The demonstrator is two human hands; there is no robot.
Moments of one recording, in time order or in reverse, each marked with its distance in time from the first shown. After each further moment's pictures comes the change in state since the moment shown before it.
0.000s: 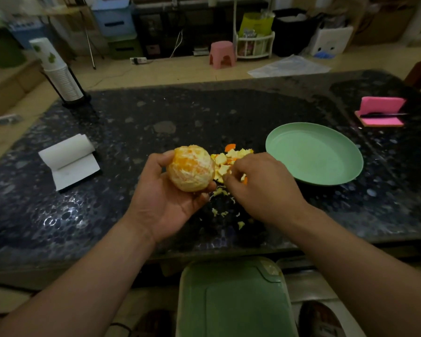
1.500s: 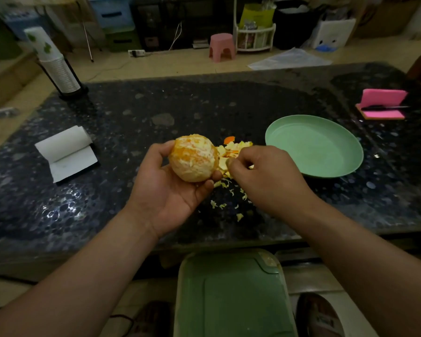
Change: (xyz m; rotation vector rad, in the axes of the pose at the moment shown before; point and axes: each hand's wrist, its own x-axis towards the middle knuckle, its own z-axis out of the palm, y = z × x) left_hand 0.000 -0.002 0.006 -0.051 -0.054 -0.059; right_hand -0.007 -0.002 -0.013 0.238 0.005 0.094
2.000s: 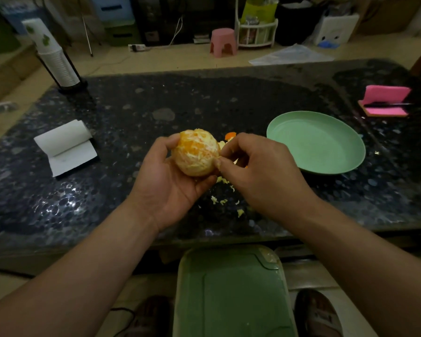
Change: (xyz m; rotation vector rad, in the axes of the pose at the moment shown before) left_hand 0.000 -0.001 0.005 0.097 0.066 0.062; right_hand -0.009 -0.013 0.001 0.089 0.071 -0.154
